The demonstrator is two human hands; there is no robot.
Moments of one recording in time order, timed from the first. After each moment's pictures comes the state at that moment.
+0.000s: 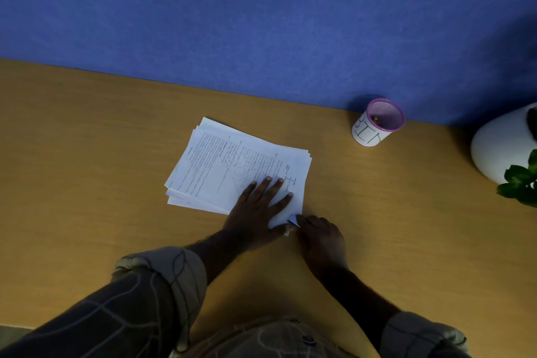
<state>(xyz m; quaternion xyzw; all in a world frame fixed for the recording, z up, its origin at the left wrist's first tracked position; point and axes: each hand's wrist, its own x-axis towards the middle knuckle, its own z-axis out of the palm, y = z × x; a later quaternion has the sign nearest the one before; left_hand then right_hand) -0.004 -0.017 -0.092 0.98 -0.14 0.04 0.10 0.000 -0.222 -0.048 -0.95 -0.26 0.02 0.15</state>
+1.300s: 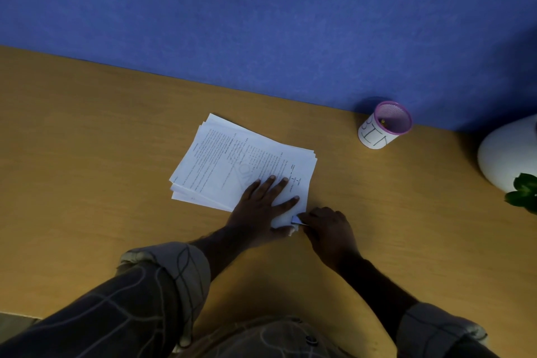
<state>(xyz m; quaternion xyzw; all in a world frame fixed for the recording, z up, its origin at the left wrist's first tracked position) 0.000 -0.016 -0.095 0.98 -0.15 0.00 0.09 0.029 -0.232 -0.036 -0.93 -0.34 0.07 0.14</state>
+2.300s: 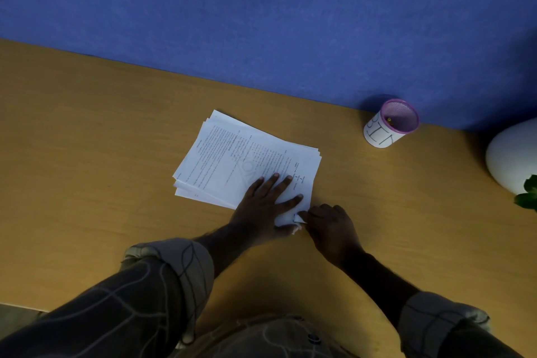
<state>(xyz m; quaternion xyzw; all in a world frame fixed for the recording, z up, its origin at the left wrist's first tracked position) -0.002 -0.017 -0.086 0.98 -0.15 0.00 0.10 0.036 -0.230 -0.032 -0.90 -0.42 0.00 0.12</state>
